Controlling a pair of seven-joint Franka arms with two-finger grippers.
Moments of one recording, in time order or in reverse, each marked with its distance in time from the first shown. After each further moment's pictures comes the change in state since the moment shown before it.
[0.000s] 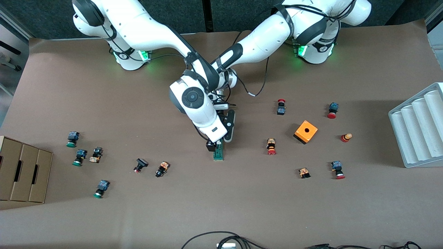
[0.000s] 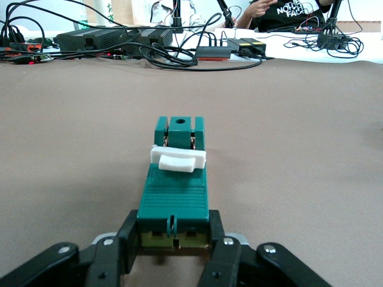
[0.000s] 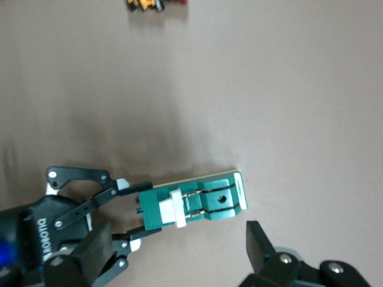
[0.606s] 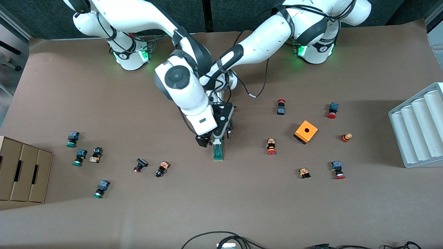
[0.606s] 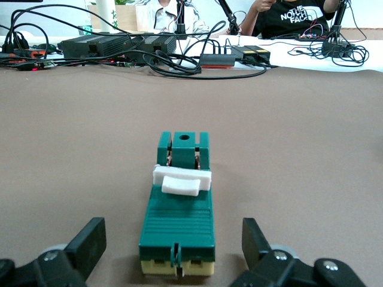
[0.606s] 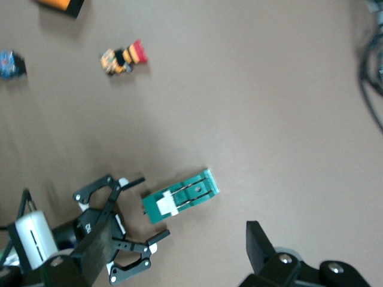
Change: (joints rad) left arm 0.002 0.000 0.011 0.017 -0.002 0.002 0.000; right arm -0.023 -0.131 -0.013 0.055 0.000 -0.088 0.208
